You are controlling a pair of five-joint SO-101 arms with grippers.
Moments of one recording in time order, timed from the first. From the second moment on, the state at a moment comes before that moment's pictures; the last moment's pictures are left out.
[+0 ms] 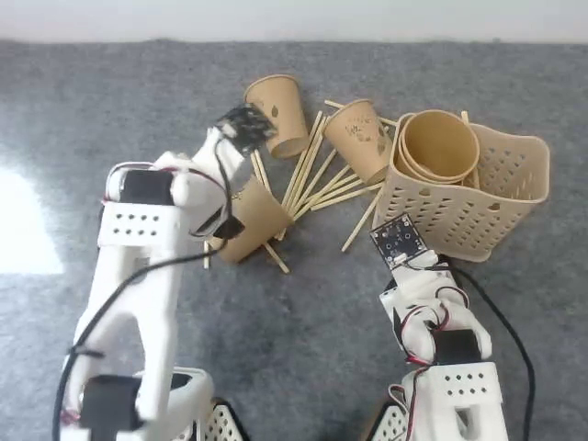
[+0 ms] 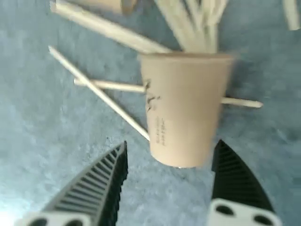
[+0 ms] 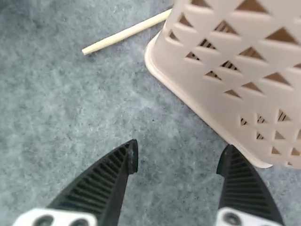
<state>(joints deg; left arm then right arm) -3.0 -18.3 26.1 71.7 -31.6 -8.4 -78.0 86.9 52.5 24.3</state>
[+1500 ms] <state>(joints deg) 7.7 -19.3 51.5 55.3 -51.0 -8.4 -78.0 86.9 52.5 24.3</state>
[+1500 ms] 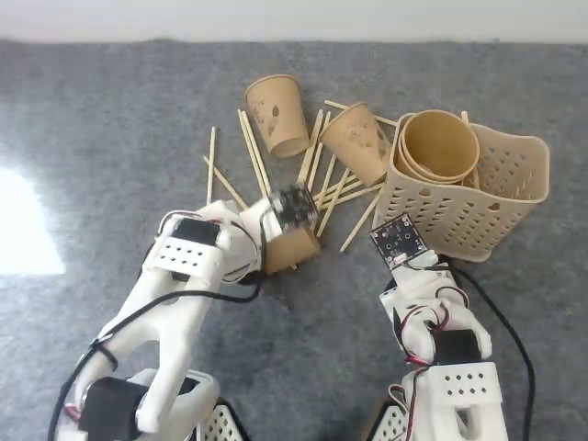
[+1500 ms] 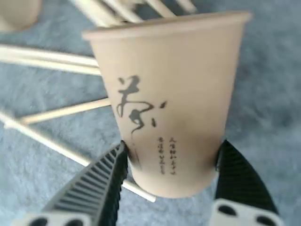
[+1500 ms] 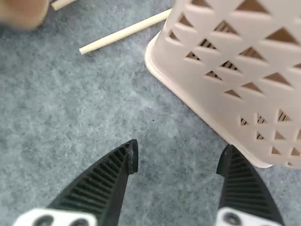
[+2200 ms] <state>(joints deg) -7.5 -18.9 52.7 63.5 -71.4 -17.2 -77.9 59.9 65.3 15.3</state>
